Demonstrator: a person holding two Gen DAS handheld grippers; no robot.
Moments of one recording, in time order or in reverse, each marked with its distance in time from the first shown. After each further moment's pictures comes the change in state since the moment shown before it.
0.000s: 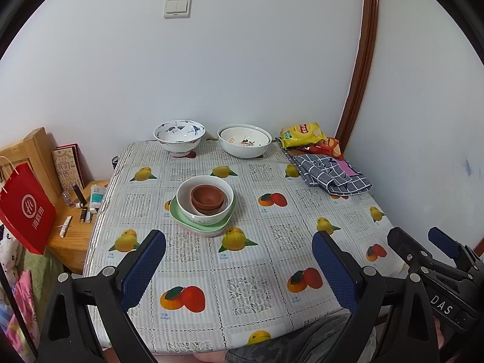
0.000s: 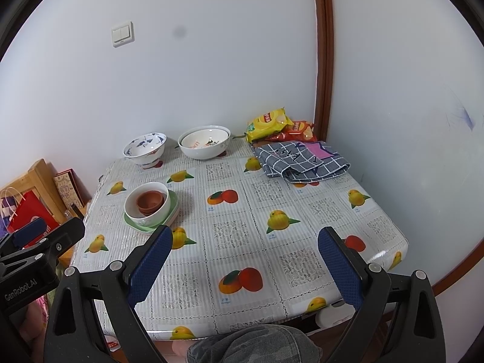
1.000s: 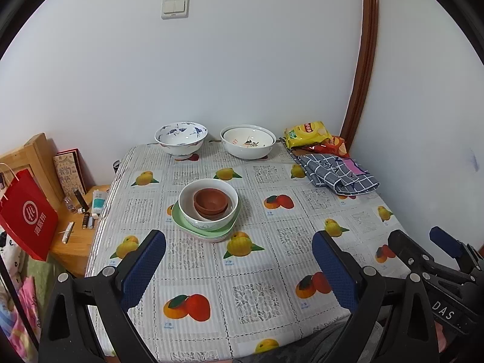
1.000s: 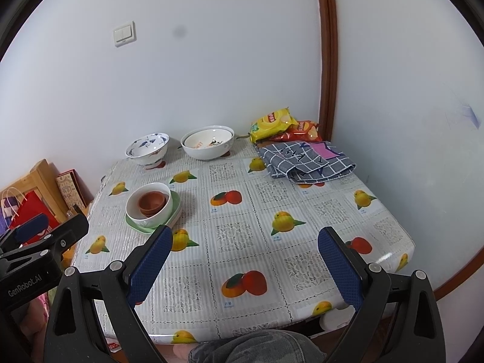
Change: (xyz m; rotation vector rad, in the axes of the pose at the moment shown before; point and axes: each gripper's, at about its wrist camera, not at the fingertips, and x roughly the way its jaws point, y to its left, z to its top) left arm 0.021 -0.001 0.004 0.027 -0.005 0.025; right arm 0.019 0.003 0.000 -0.006 0.002 0.027
